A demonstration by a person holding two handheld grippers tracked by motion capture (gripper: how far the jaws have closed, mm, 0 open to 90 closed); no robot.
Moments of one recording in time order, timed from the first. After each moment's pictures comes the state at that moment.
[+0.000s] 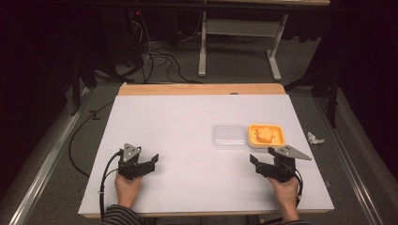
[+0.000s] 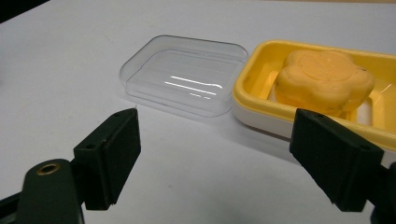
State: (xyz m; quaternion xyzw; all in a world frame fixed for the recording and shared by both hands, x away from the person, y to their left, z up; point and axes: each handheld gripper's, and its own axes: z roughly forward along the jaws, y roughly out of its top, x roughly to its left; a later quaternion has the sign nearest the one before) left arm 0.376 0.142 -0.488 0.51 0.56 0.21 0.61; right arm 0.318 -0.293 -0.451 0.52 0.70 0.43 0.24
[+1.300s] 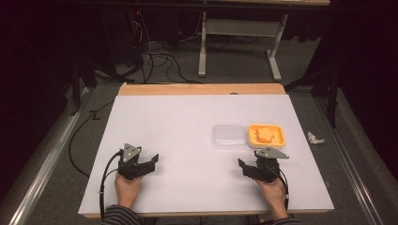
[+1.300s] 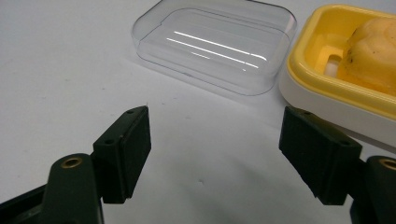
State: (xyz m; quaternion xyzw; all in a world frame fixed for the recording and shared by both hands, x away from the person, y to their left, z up) left arm 0.376 0.142 -0.488 0.51 0.56 0.21 0.61; right arm 0.329 -0.257 -0.471 0.50 0.74 0.38 0.23
